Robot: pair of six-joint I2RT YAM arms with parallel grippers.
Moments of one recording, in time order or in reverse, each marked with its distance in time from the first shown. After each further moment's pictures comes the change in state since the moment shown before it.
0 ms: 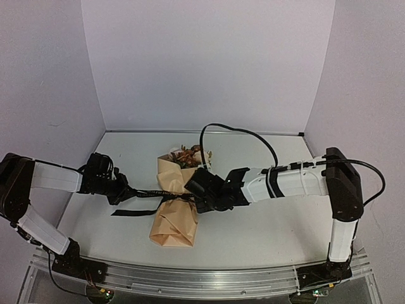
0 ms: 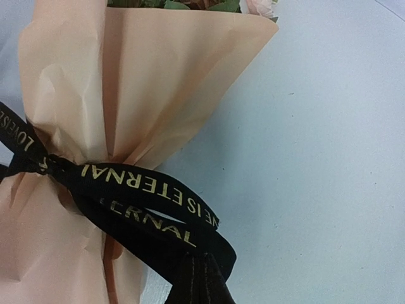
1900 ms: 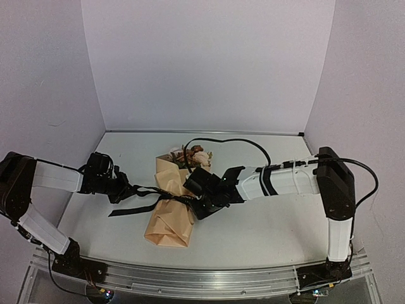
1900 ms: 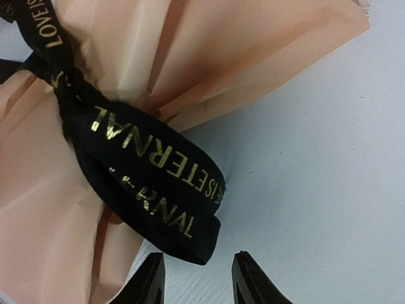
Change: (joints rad) left arm 0.000 0.016 0.000 0.049 0.008 0.001; right arm -0.018 0.056 0.046 -0.030 -0.222 -0.269
